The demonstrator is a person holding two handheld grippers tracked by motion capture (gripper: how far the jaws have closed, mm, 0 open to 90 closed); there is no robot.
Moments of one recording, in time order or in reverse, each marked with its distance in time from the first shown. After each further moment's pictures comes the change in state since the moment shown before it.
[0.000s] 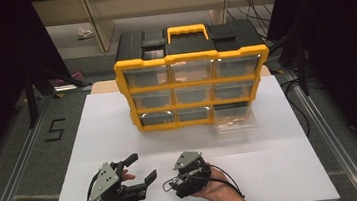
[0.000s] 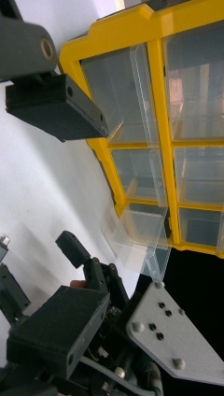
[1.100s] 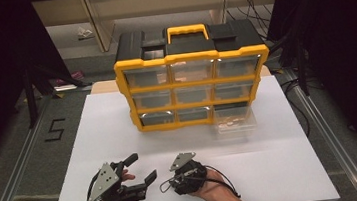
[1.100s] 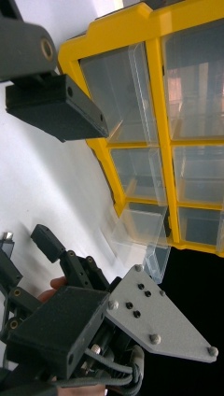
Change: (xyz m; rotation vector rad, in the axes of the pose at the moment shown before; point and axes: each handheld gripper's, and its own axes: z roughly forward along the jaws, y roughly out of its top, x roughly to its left) left arm 0.000 0.000 0.000 0.001 -0.003 0.005; right arm 0.003 0.000 0.013 0.055 0.006 0.000
